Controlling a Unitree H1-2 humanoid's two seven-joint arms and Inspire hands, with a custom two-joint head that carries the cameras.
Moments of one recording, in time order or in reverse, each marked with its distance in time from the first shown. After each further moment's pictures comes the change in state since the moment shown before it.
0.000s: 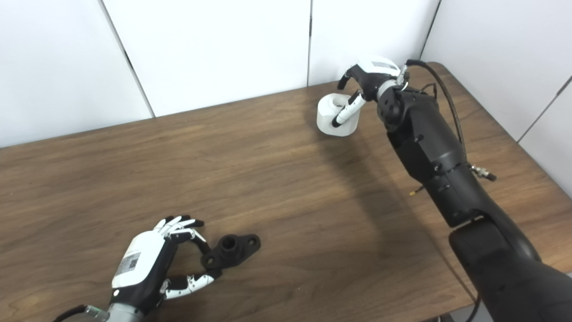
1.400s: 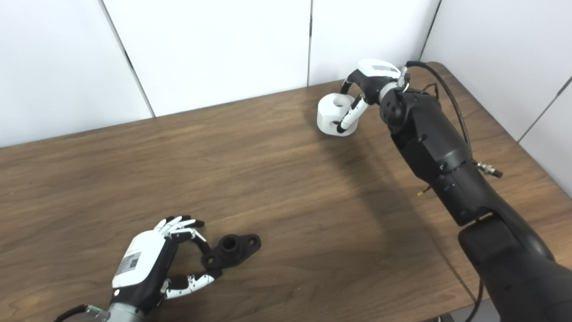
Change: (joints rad) left arm 0.000 -0.004 -0.003 -0.005 0.010 0.004 -0.003; right arm 0.000 -0.033 0.052 0.012 0.020 0.005 0.016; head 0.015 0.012
